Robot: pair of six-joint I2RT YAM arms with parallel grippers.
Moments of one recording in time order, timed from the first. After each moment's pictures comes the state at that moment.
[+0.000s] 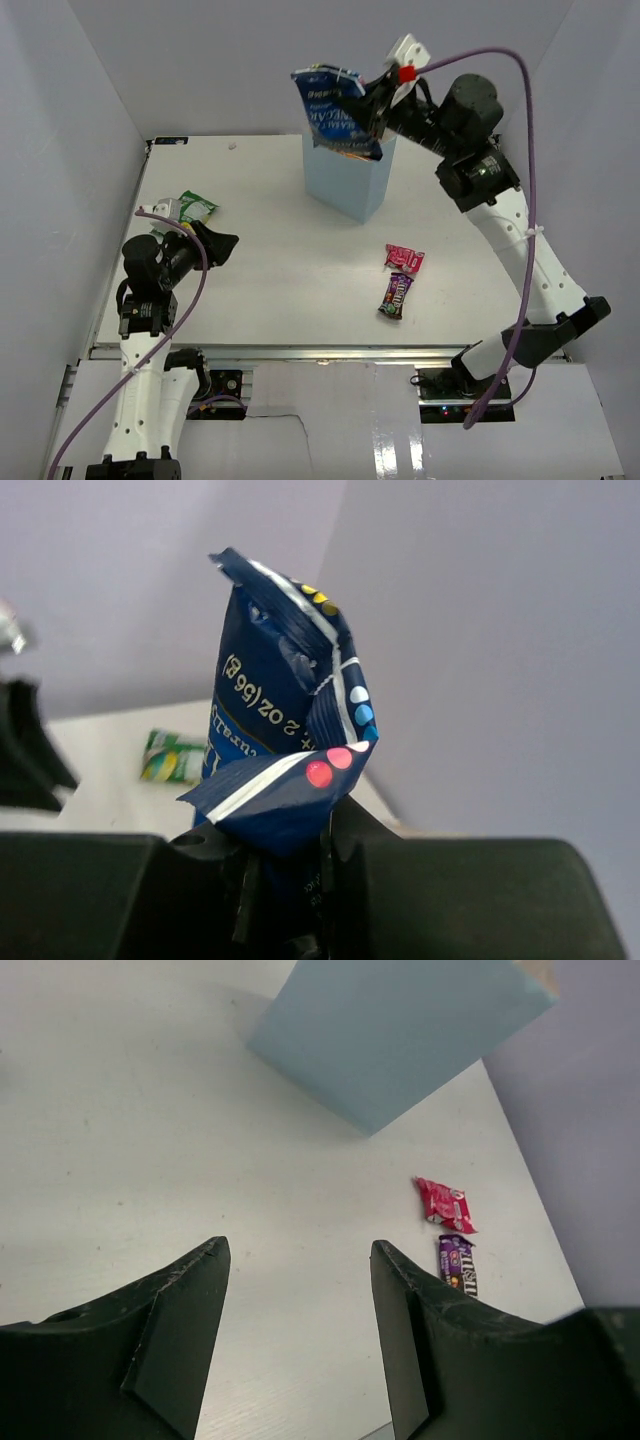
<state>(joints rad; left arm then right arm) 0.07 0.61 0.67 -0.27 0.53 -0.45 0.62 1.43 1.77 -0.14 -0.51 -0.21</state>
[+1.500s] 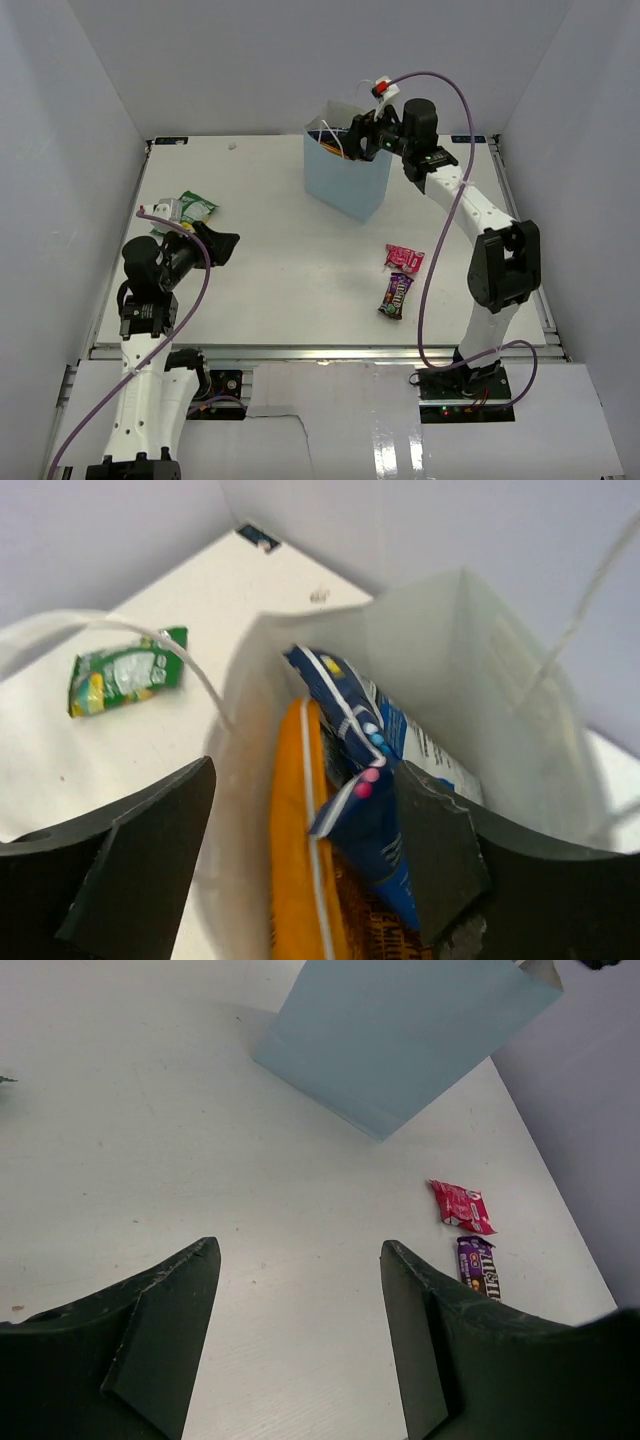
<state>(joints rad) 0.07 0.60 0.63 -0.22 0.54 -0.39 0.36 1.86 1.61 0.11 -0.55 0.10</state>
